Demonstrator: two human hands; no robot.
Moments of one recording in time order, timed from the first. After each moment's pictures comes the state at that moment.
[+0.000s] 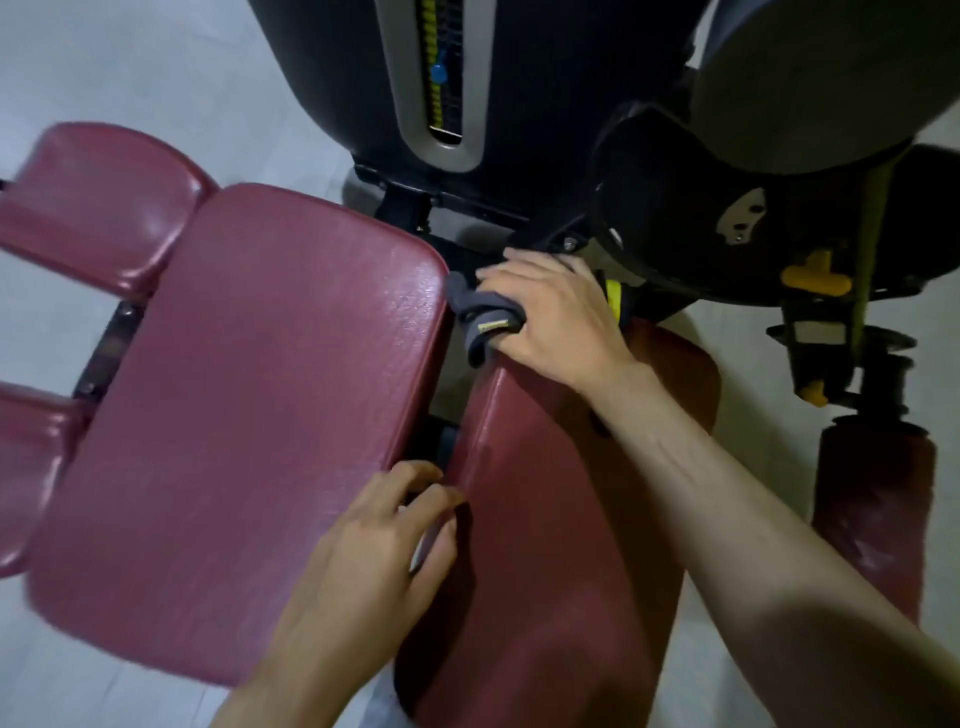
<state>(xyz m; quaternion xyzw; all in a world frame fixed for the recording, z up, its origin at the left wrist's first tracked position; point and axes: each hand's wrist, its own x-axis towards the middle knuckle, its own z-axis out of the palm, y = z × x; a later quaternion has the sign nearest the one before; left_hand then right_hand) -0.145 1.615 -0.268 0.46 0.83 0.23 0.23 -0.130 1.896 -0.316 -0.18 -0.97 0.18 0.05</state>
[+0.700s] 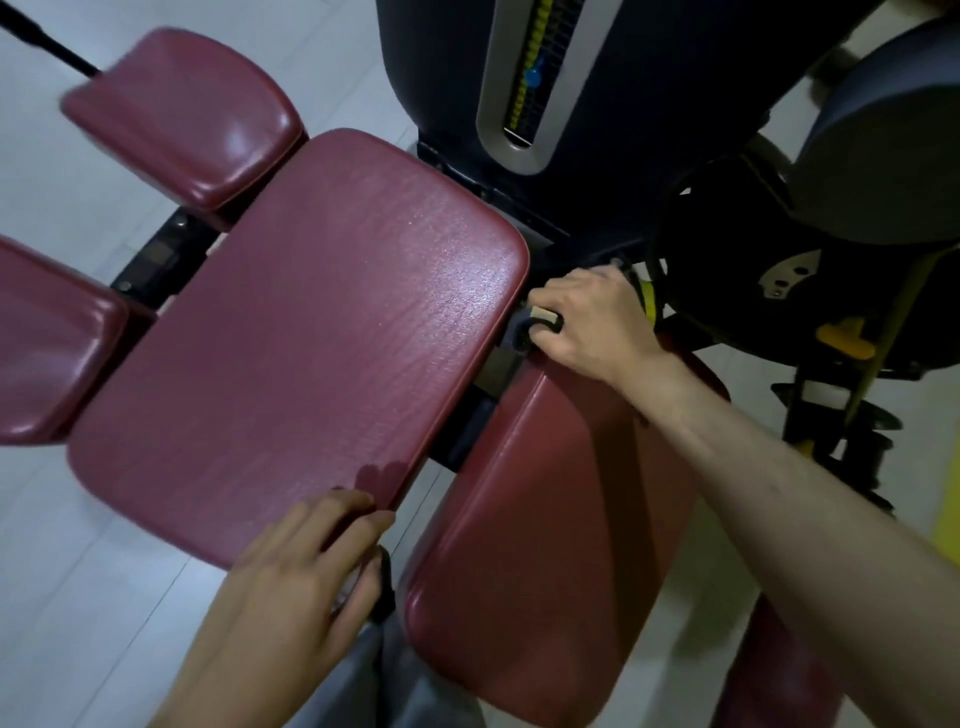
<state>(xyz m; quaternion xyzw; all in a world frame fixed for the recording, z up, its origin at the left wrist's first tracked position) -0.126 1.507 -0.259 0.42 0.87 0.20 0.15 -0.145 1.879 -0.304 -0.08 -0.99 0.06 -0.04</state>
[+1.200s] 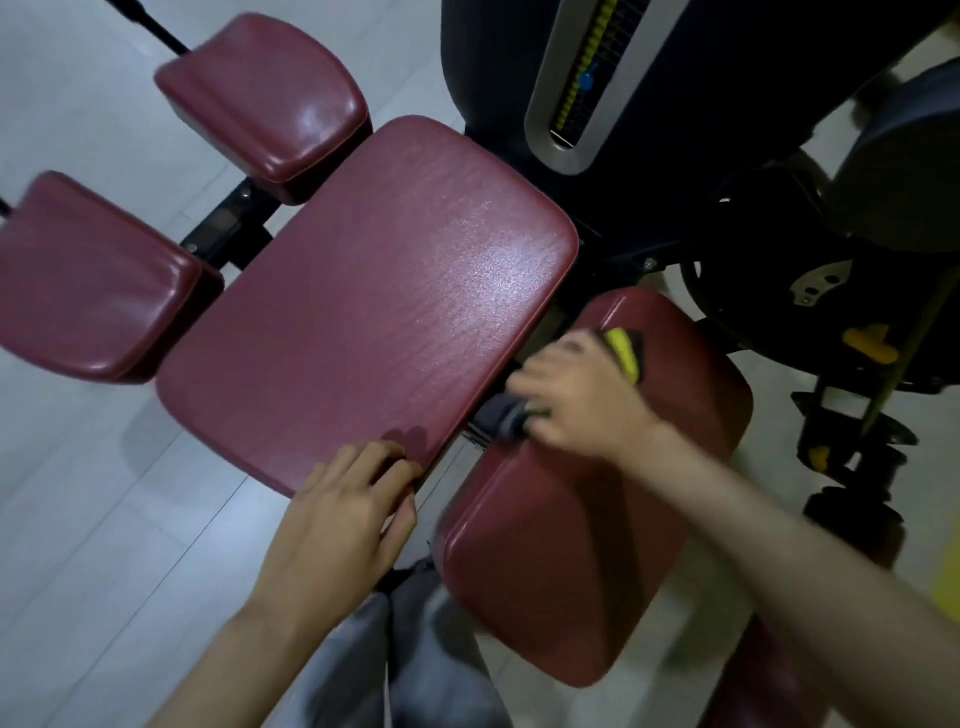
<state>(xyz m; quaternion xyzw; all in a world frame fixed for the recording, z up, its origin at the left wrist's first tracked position) -0.120 1.491 -0.267 0.39 0.90 0.16 0.14 -0.097 1.796 -0.298 0.13 -0.99 0.07 -0.06</state>
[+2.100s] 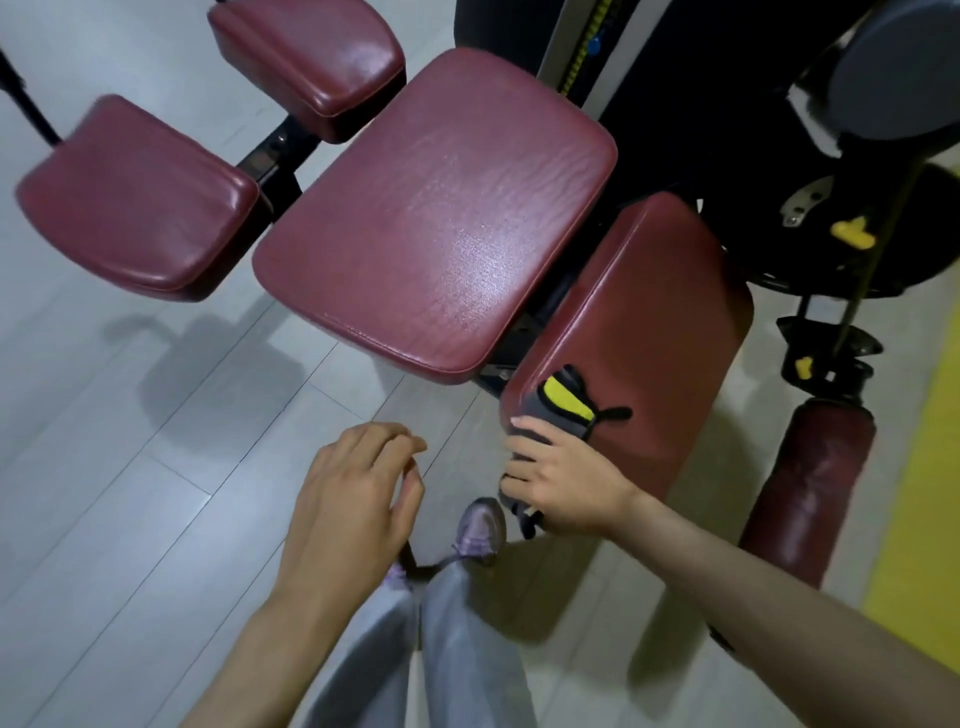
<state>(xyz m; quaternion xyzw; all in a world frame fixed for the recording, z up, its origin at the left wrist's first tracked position) -0.033 1.351 -0.256 0.33 0.90 0.24 0.12 0.060 1.607 -0.307 0.28 -0.94 -0.01 -0.18</state>
